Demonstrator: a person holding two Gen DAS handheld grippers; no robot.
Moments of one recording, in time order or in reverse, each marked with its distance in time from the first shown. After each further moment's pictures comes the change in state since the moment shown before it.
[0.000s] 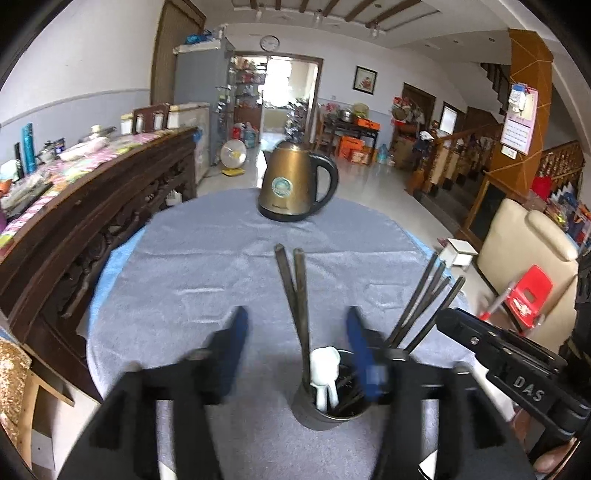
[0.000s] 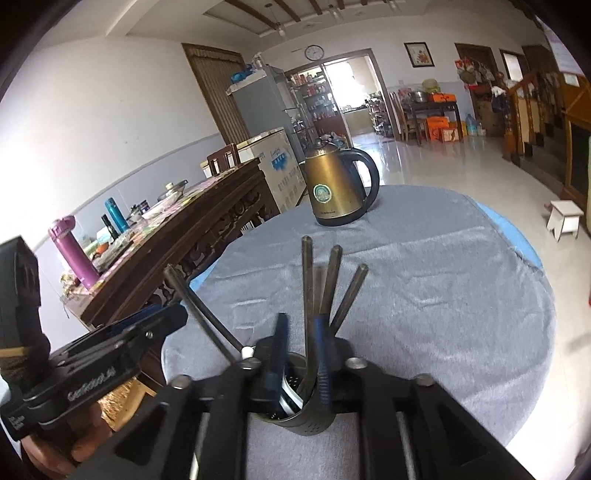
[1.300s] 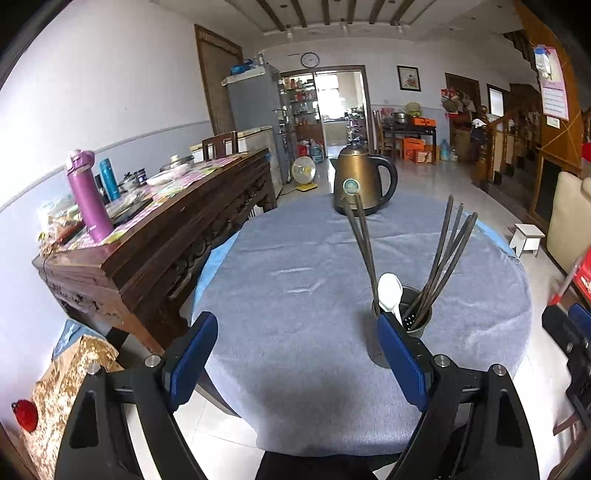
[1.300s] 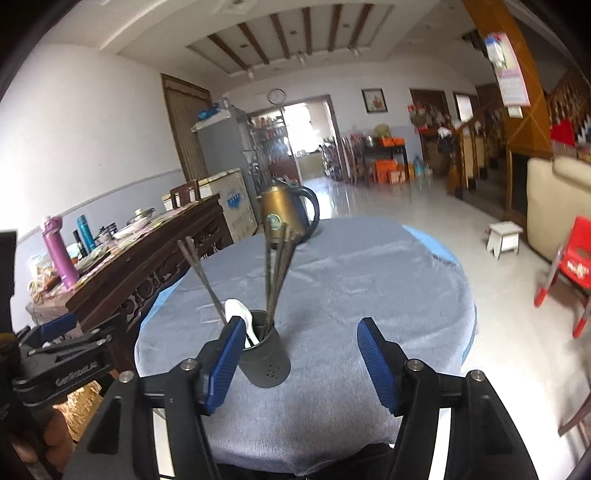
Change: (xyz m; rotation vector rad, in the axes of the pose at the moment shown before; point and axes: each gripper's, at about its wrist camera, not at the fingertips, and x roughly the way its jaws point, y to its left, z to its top) left arm -0.093 -0.009 -0.071 0.077 -0.047 0.340; right arm -0.126 0.032 -0.094 -0.032 -0.199 -0.231
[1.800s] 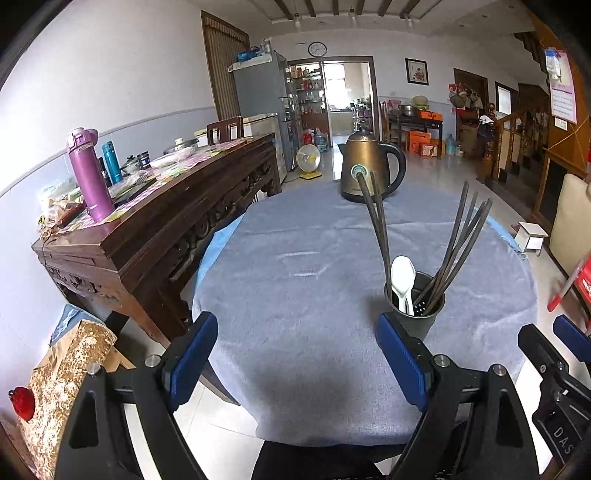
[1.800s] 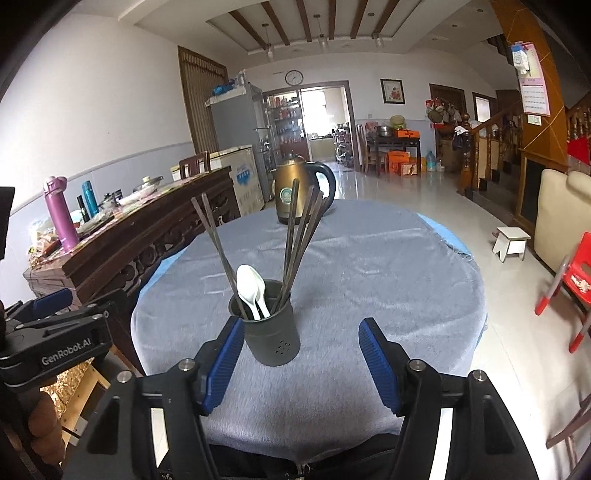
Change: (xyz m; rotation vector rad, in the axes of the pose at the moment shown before) left arm 0.015 0.008 -0.011 -0.022 0.045 0.007; right arm 0.025 0.021 -0.016 -0.071 0.087 0.011
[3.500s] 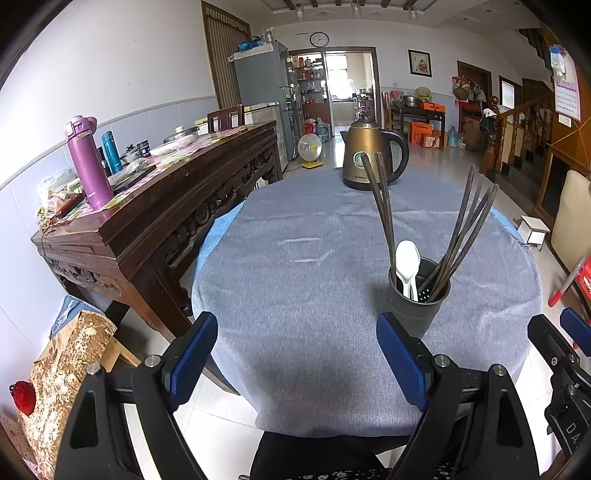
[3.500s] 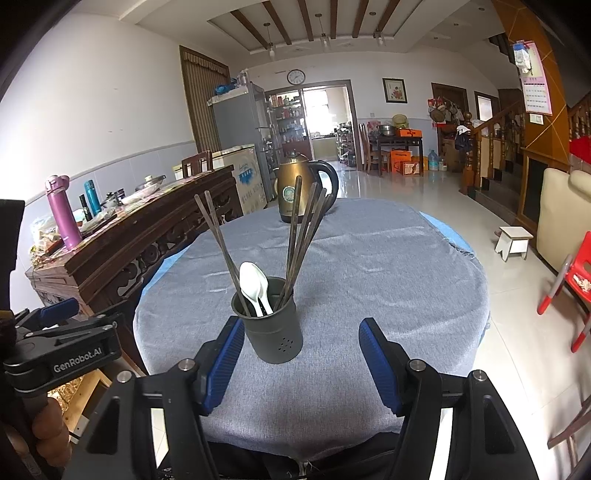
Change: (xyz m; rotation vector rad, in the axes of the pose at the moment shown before) left arm 0.007 -0.002 -0.006 -0.002 0.044 0.004; right arm 0.000 -0.001 -0.004 0.001 -0.004 0.009
